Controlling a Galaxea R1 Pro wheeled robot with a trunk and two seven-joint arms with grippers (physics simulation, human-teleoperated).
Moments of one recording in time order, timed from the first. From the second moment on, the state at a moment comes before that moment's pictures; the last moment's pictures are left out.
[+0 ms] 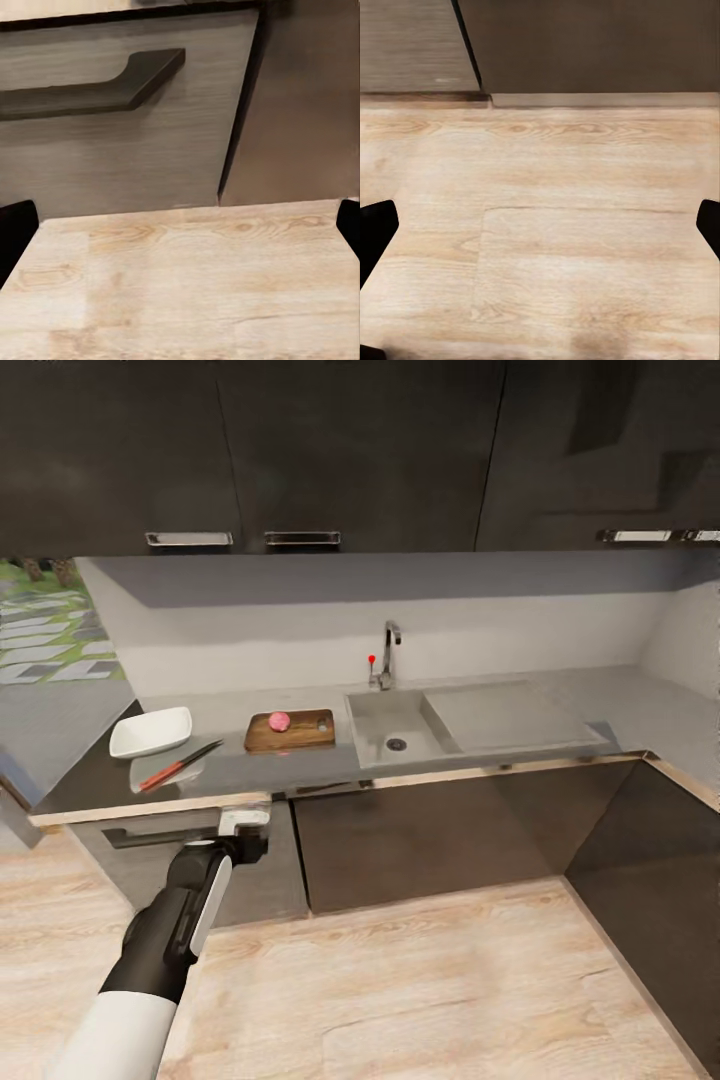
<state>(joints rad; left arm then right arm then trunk) -0.58 -0.04 -0.01 -1.25 0.02 0.82 0.15 0.13 0.16 0.03 -0.77 0.25 -0.47 0.00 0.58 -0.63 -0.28</state>
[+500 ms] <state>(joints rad) -0.46 -0.04 -0.01 -1.29 0.03 0.81 0.01 0.13 0.16 0.03 -0.77 0.25 -0.47 0.00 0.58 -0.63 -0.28</state>
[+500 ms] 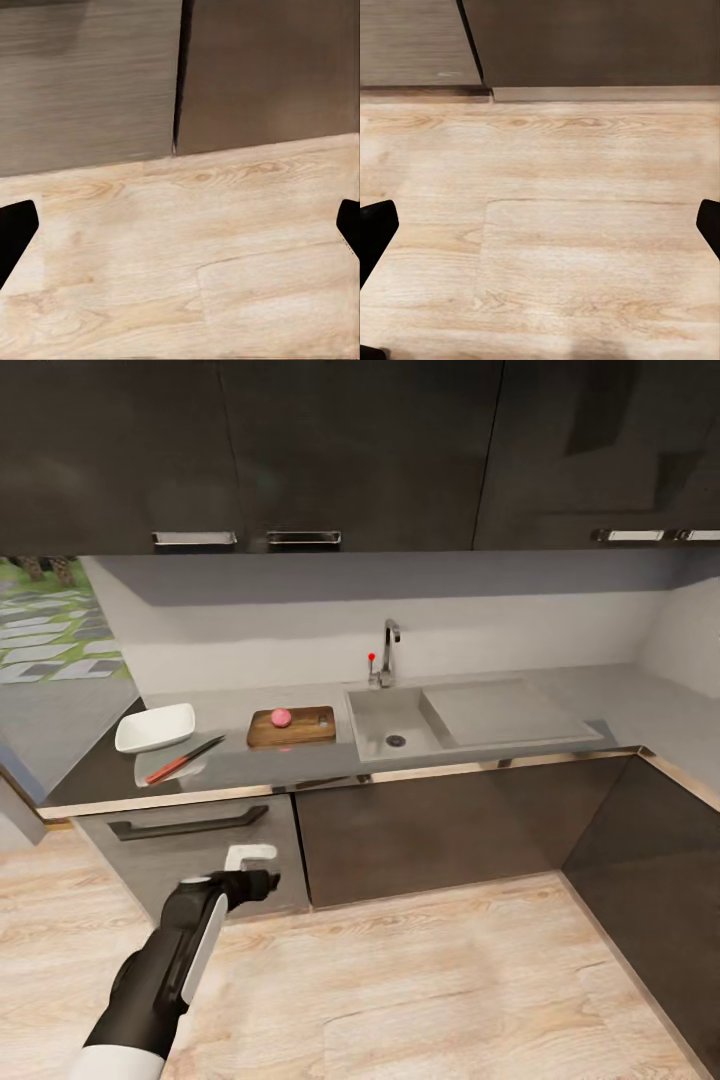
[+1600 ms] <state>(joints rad) 0.09 -0.04 0.00 -1.29 0.02 0.24 0.01 0.13 0.16 0.03 -0.77 0.25 -0.47 0.00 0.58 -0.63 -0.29</state>
